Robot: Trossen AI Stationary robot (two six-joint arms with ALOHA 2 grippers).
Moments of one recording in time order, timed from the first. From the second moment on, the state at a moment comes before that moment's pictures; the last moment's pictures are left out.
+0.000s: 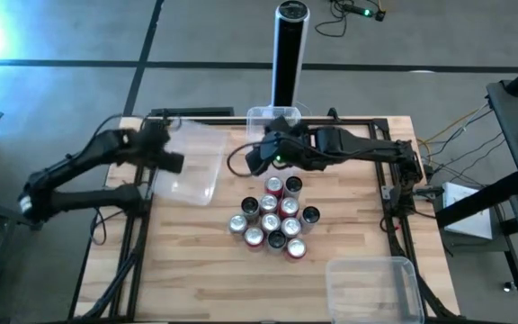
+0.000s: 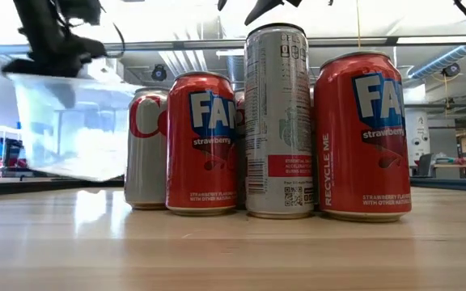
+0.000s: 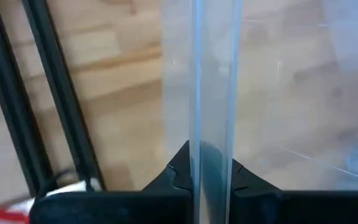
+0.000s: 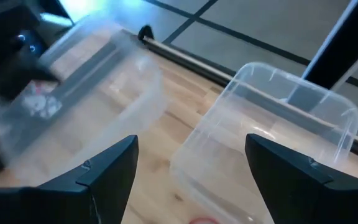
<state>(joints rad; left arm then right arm) 0.64 0.88 0.92 -1.19 -0.09 -0.68 0.04 1.94 2.21 -1.15 0.59 0.74</state>
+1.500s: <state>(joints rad) 0.91 1.29 0.92 -0.84 0.18 -0.65 0.21 1.94 2.21 -1.40 0.62 0.98</state>
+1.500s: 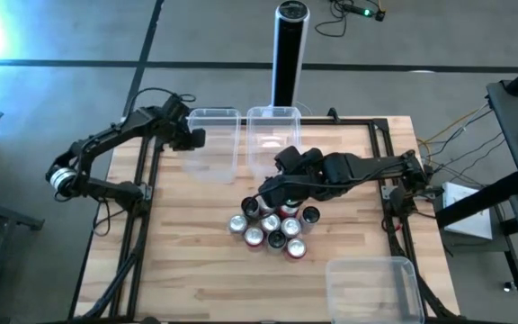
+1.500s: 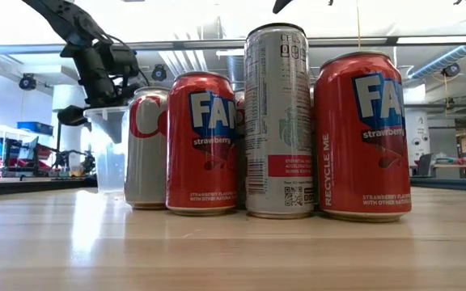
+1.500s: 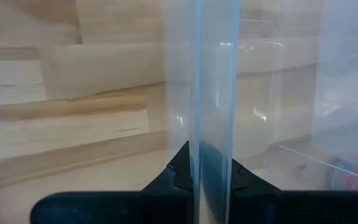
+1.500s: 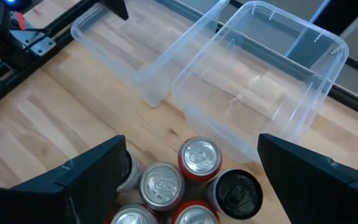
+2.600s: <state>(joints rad) 0.91 1.31 0.92 -0.79 0.16 -0.74 0.24 1.94 2.20 -1.40 0.62 1.02</state>
